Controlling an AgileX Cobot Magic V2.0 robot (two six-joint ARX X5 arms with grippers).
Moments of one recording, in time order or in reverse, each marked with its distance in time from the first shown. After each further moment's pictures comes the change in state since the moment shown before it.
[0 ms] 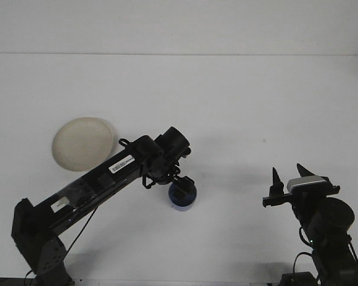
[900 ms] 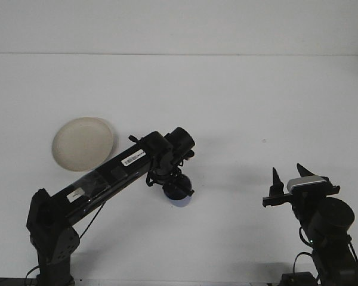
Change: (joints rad) left arm 0.011 0.089 0.102 -0.114 -0.056 0.072; right arm 0.000 0.000 0.000 0.000 0.000 0.000
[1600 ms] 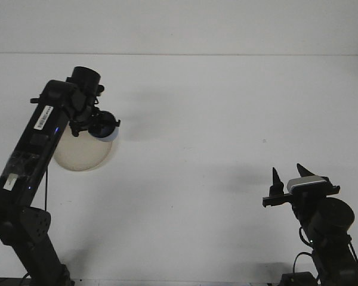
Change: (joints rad) left arm 0.593 -0.052 0.249 -0.122 -0.181 0.037; right arm 0.000 0.000 0.000 0.000 0.000 0.000
